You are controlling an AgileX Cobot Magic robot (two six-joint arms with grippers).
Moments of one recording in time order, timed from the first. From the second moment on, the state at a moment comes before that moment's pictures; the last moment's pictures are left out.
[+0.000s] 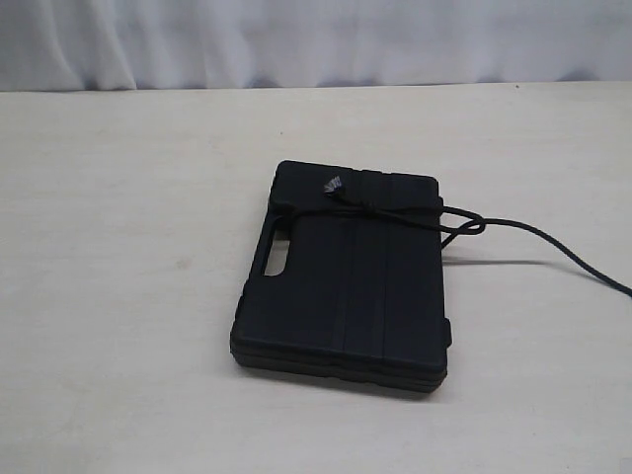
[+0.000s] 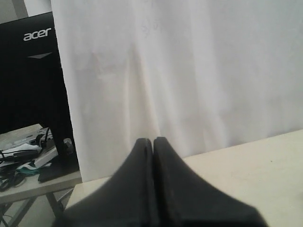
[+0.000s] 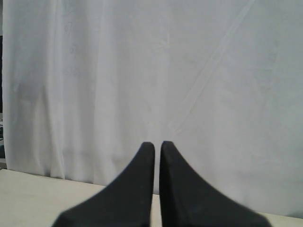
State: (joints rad) left arm -0.03 0.00 0.00 0.12 -0.05 0.06; right arm 0.02 0.29 -0.60 0.78 0.35 -0.71
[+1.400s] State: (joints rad) left arm -0.03 0.00 0.00 -0.04 0.30 0.18; right arm 0.02 0.29 -0.60 0.78 0.35 -0.71
